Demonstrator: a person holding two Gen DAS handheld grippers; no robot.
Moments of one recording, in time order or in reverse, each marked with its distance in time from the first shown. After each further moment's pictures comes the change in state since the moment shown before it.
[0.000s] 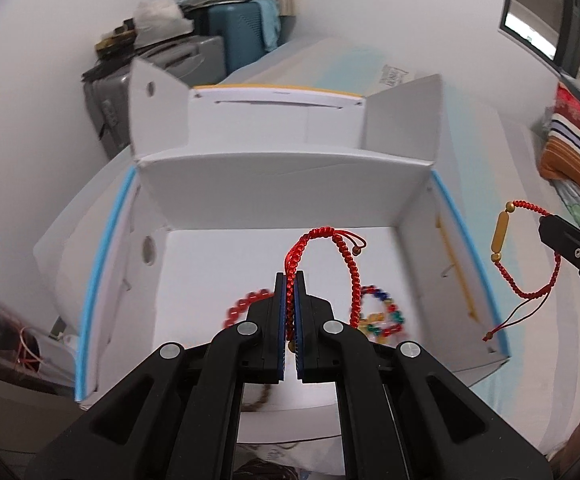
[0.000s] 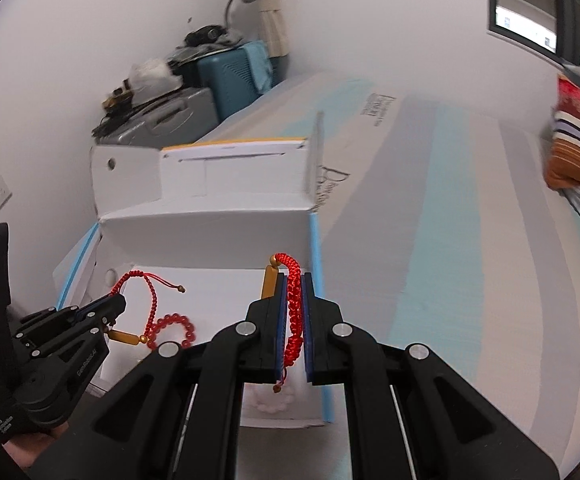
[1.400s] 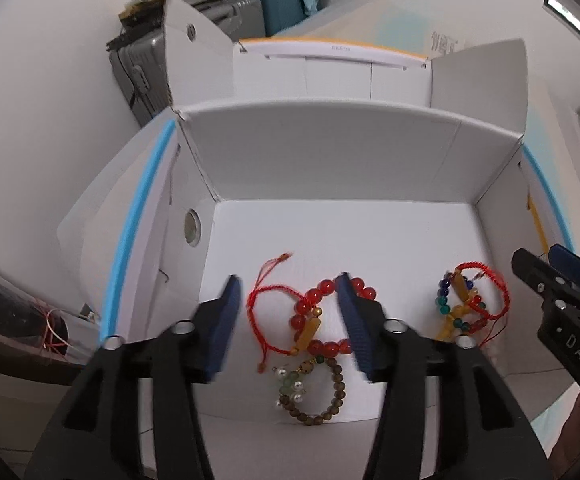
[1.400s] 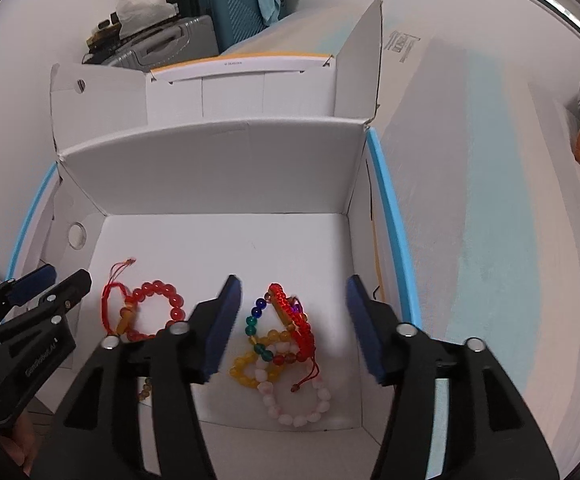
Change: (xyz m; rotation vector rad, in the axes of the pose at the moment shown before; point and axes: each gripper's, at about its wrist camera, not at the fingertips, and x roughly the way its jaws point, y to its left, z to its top) left arm 0.047 0.040 -0.001 -0.014 0.100 0.145; right arm 0.102 0.030 -0.022 -0.012 0.203 -0.018
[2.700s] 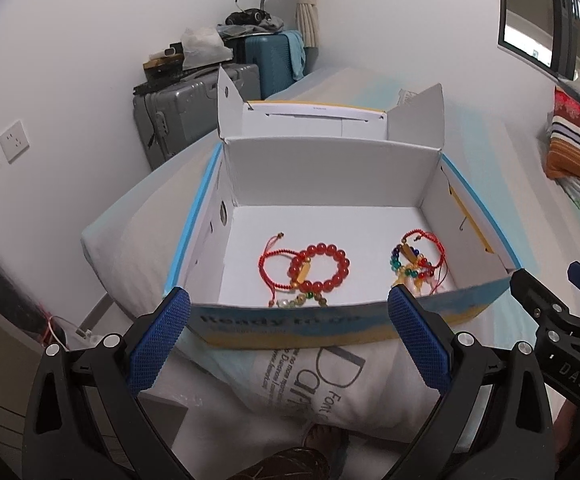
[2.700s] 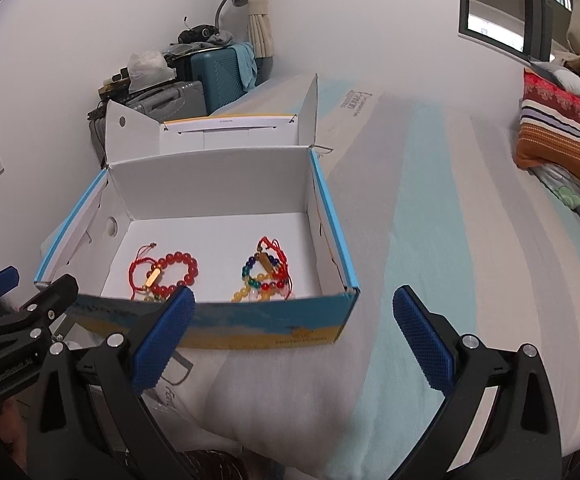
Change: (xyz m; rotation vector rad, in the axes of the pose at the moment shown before) left arm -0.108 0.017 -0.105 0.000 -0.241 -0.071; right arm -0.119 0.003 -0.115 0.048 -0.258 -0.090
